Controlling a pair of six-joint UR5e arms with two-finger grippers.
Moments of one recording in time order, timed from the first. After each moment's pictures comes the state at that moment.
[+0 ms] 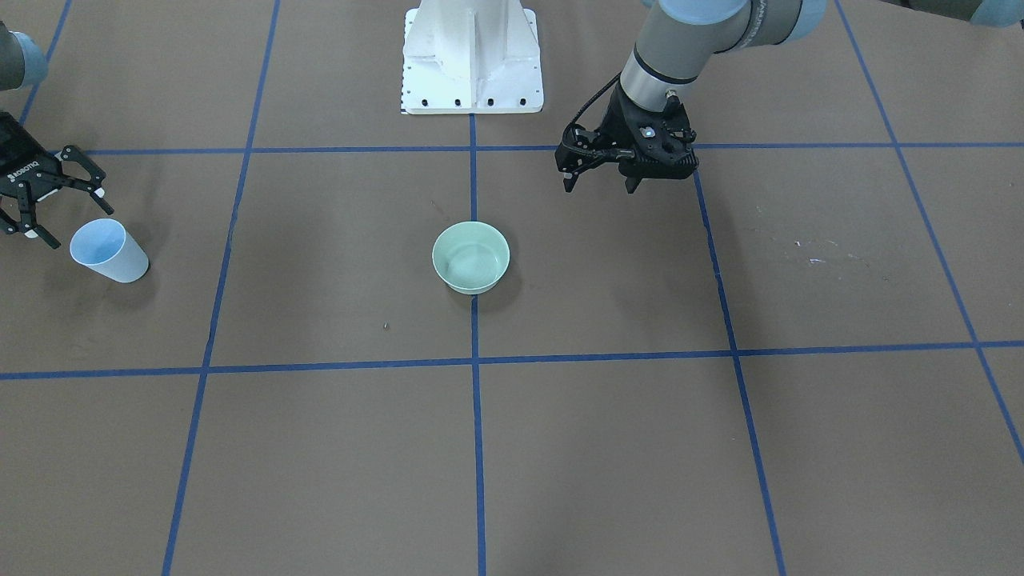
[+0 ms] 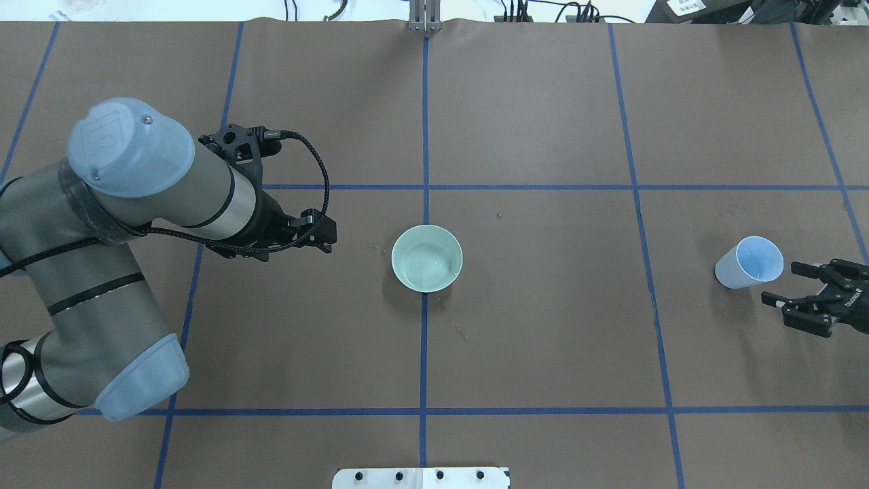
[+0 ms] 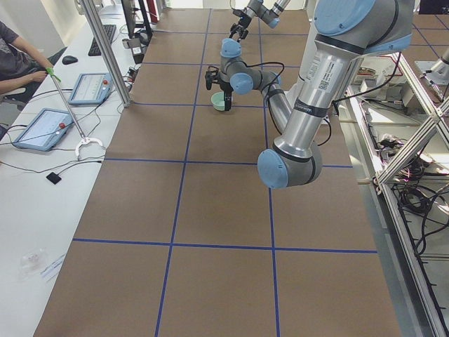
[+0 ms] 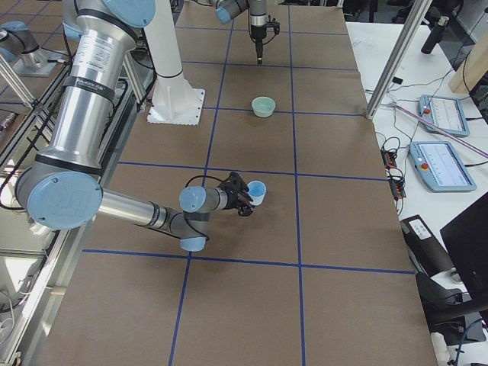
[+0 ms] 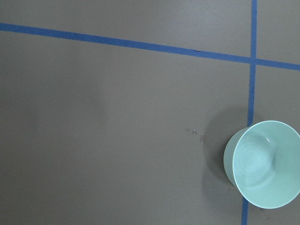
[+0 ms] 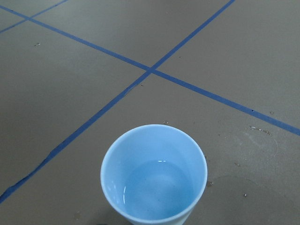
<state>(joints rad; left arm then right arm) -0.63 -2.03 -2.00 -1.60 -2.00 -1.27 0.67 -1.89 1.43 0.27 1.66 0.65</state>
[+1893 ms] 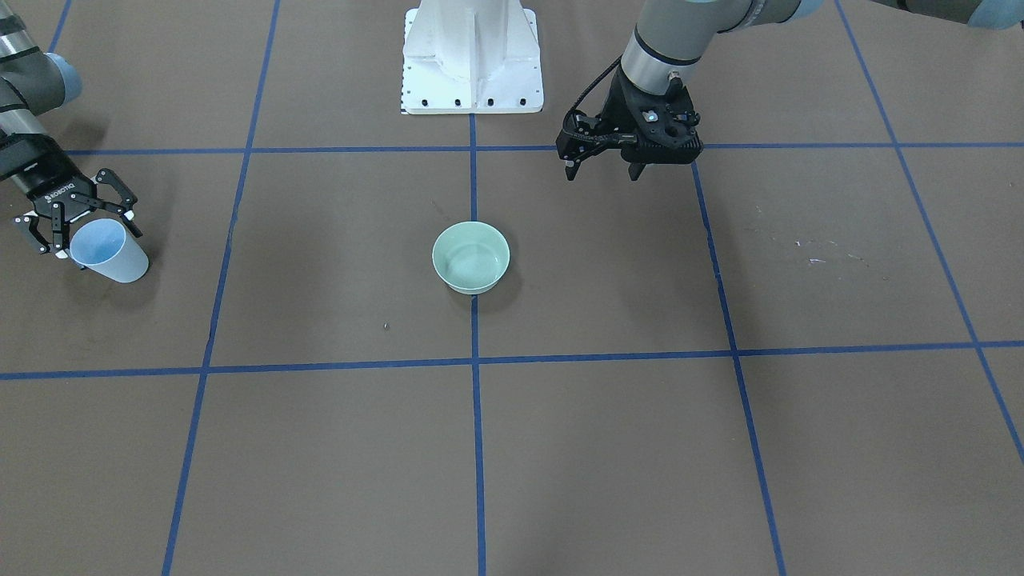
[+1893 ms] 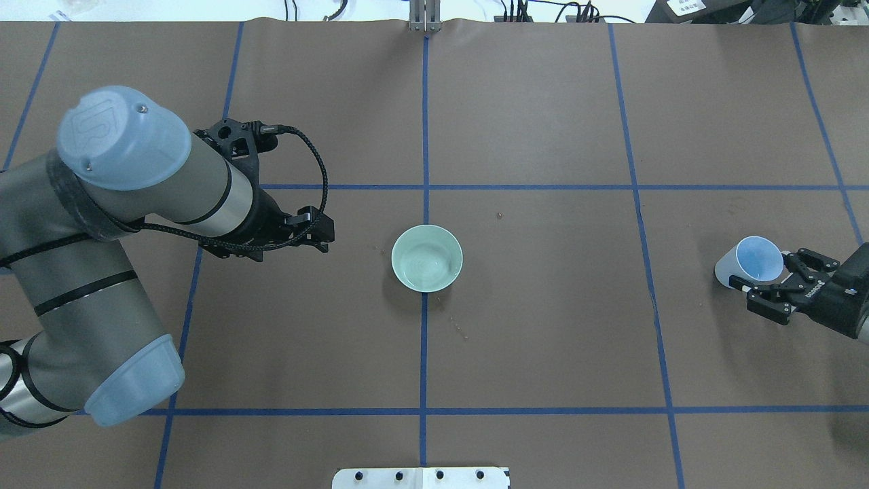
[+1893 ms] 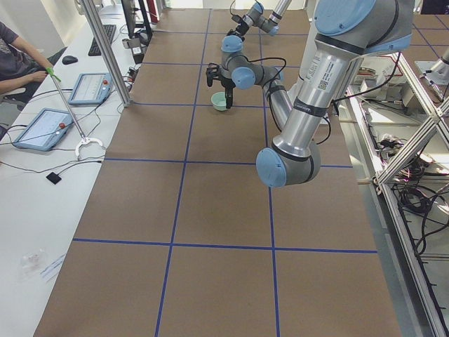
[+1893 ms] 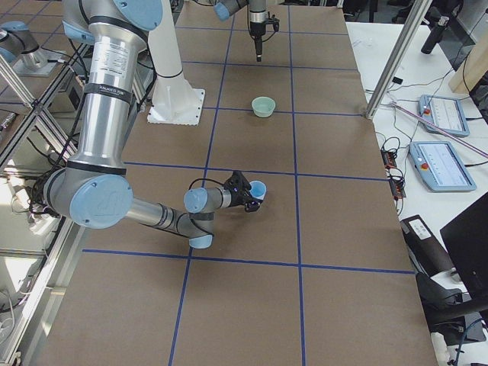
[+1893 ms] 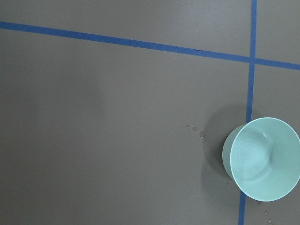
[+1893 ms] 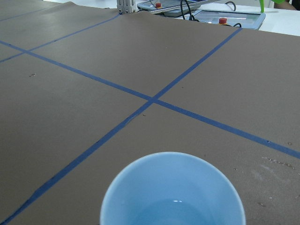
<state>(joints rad) -0.63 -2.06 -2.04 -1.50 -2.00 -1.27 0.57 -1.79 1.32 0.38 1.43 0.65</state>
